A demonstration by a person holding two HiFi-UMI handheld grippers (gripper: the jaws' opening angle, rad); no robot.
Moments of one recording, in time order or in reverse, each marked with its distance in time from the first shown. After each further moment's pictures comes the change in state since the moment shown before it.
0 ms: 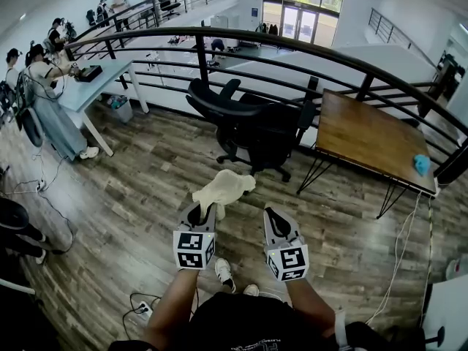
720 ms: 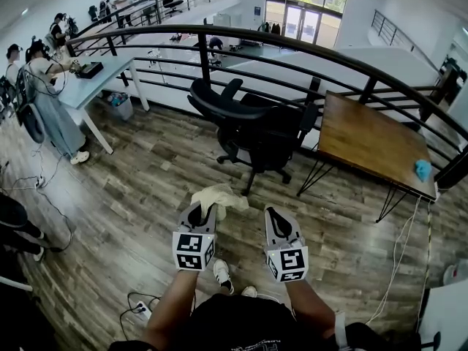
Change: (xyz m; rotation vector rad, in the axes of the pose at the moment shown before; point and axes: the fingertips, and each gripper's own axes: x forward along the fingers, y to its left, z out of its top) left arm 0.015 0.008 0.004 -0.014 -0.027 -0.012; right arm 0.018 -0.010 0.002 -0.022 0.001 -0.024
